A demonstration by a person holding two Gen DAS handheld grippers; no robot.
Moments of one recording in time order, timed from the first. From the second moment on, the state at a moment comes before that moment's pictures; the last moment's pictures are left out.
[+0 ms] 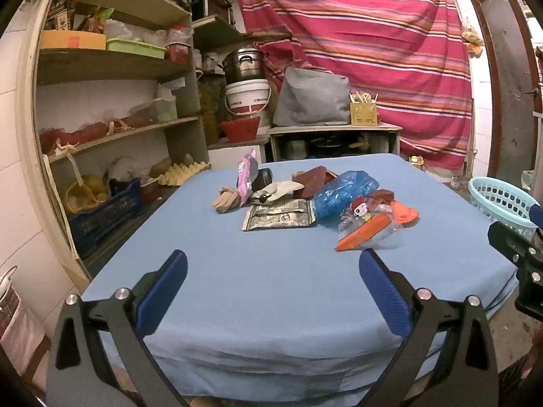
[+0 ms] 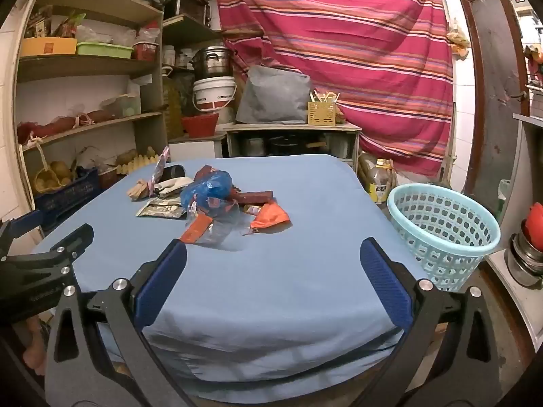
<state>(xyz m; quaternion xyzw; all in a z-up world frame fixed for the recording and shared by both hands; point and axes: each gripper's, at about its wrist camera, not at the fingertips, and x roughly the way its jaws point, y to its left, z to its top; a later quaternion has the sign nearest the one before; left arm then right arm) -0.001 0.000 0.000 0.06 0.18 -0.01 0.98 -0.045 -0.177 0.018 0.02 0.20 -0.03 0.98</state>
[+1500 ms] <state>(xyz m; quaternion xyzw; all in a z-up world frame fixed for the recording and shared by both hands) -0.005 0.006 0.013 0.06 0.17 -0.01 0.98 -0.047 -0.181 0.022 0.02 0.19 -0.03 0.98</state>
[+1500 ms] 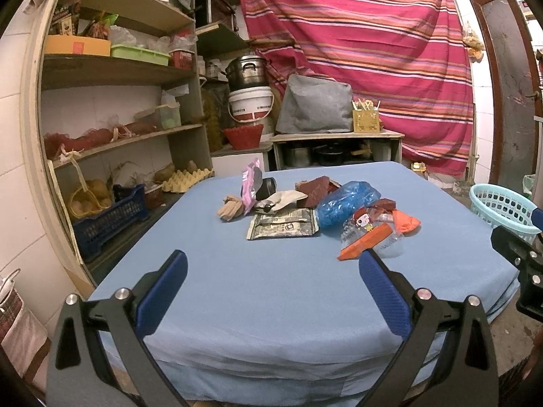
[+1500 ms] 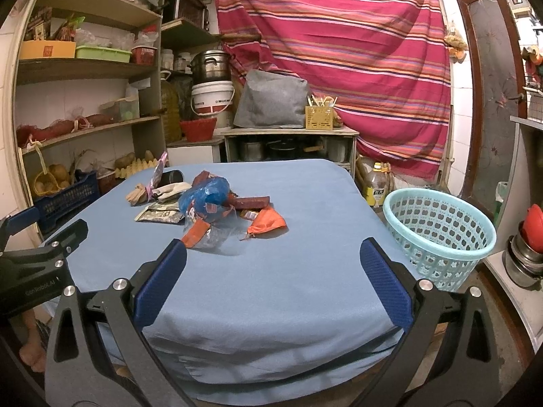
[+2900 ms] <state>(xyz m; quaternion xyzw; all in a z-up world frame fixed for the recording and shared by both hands) -0.005 0.006 0.013 0.06 0.17 -0.01 0.98 -0.045 -0.181 0.017 0.03 0.20 -0.03 0.98</state>
